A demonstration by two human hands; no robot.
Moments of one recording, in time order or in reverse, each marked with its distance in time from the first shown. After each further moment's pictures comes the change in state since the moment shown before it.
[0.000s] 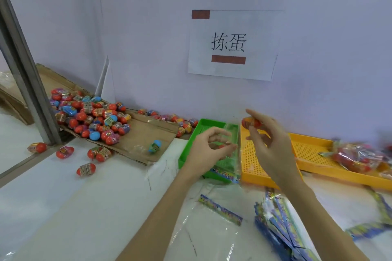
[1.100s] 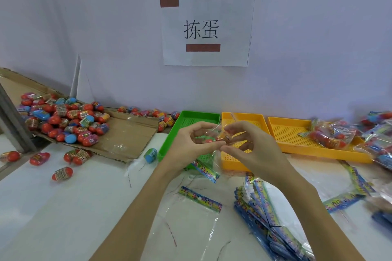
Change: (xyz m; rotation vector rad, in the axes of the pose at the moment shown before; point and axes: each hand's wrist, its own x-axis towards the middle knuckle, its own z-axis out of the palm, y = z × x) left_hand -0.004 0.002 0.007 -0.040 -0.154 0.030; right_hand -0.025 0.000 -0.037 -0.081 -0.309 0.157
